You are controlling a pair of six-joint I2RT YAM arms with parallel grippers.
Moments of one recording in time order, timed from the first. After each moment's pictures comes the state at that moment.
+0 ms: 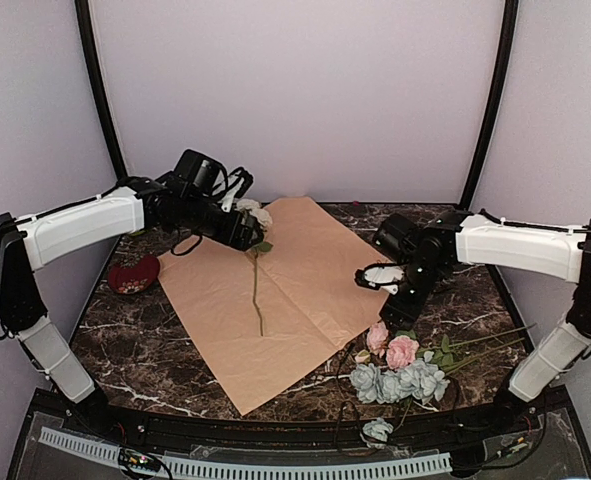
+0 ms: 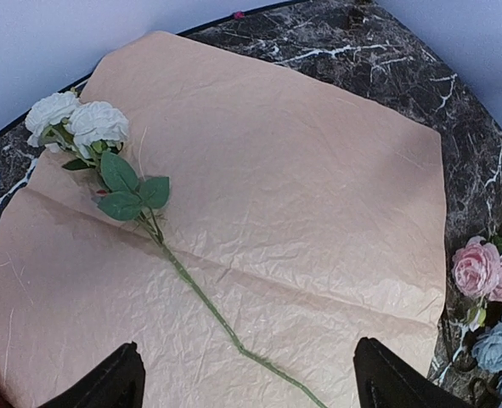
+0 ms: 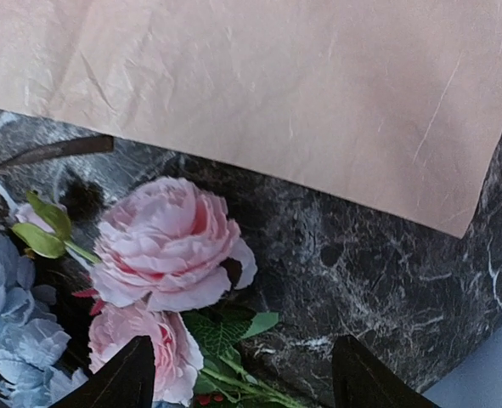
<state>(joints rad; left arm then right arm) -0.61 1.64 1.41 -0.54 0.06 -0.11 0.77 1.55 1.17 -1.01 0.08 -0.25</state>
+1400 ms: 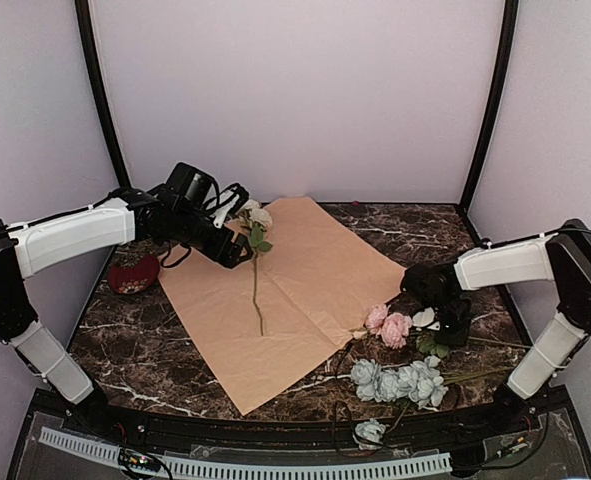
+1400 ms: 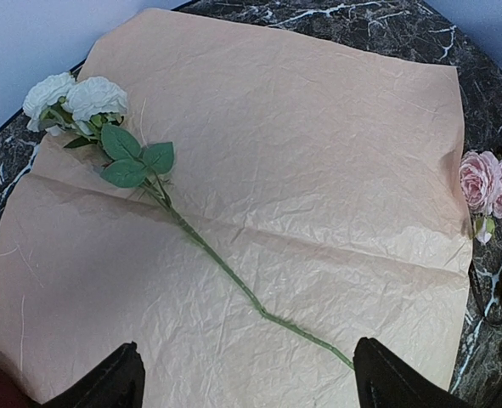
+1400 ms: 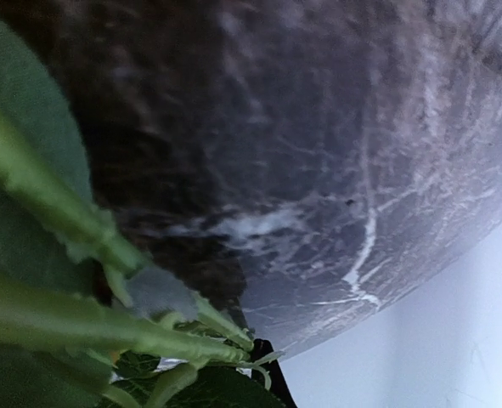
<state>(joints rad) -0.61 1.57 1.29 -0.54 0.08 0.02 0.59 1.61 0.82 -0.98 0.51 -0.47</state>
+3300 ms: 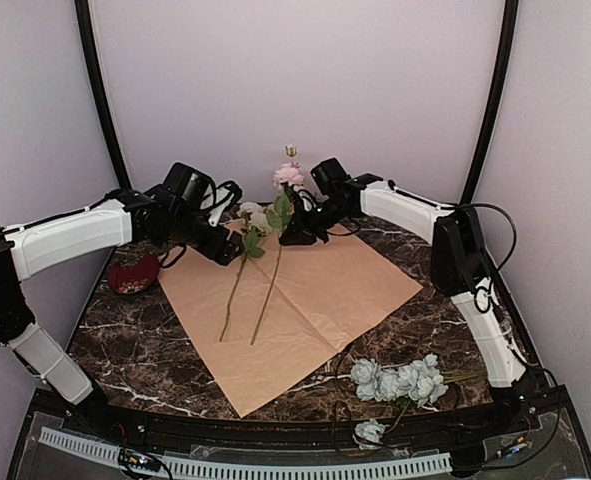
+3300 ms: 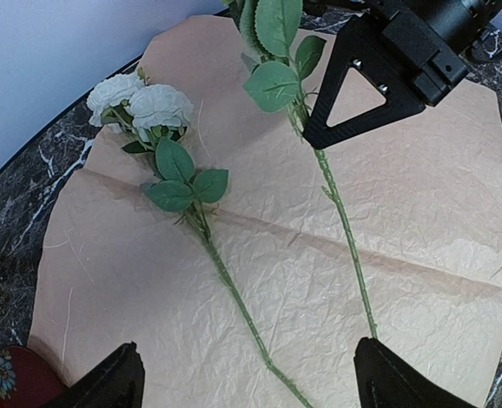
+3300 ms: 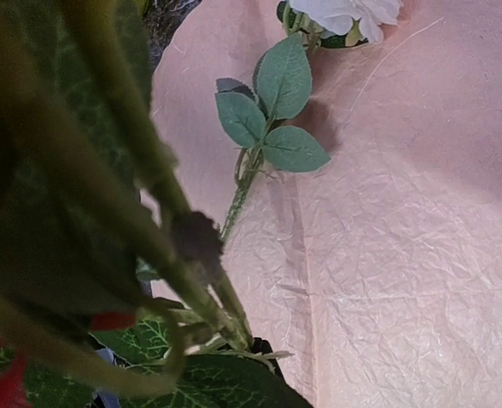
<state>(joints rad) -0.61 1.54 1.27 -0.53 -0.08 0.05 0.63 2.49 2.33 -0.76 -0.65 0.53</state>
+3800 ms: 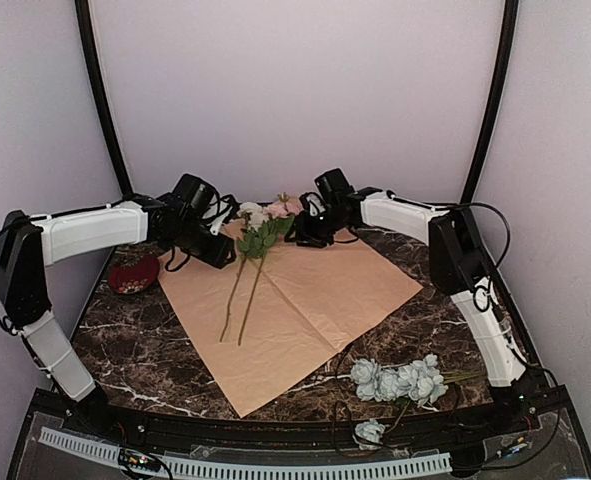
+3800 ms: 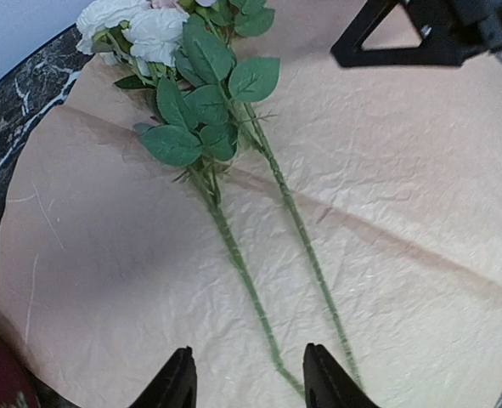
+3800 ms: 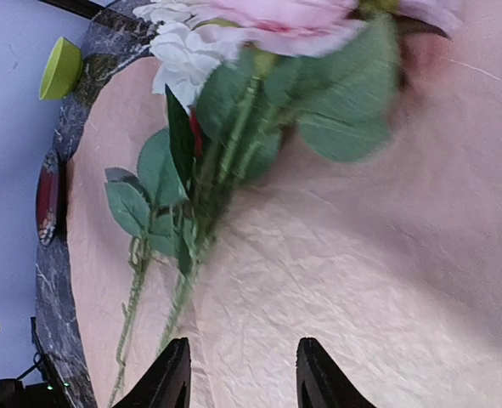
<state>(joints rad) -0.55 1.66 1.27 -0.53 -0.02 -0.02 0.60 2.53 2.24 -0.53 -0.45 0.54</state>
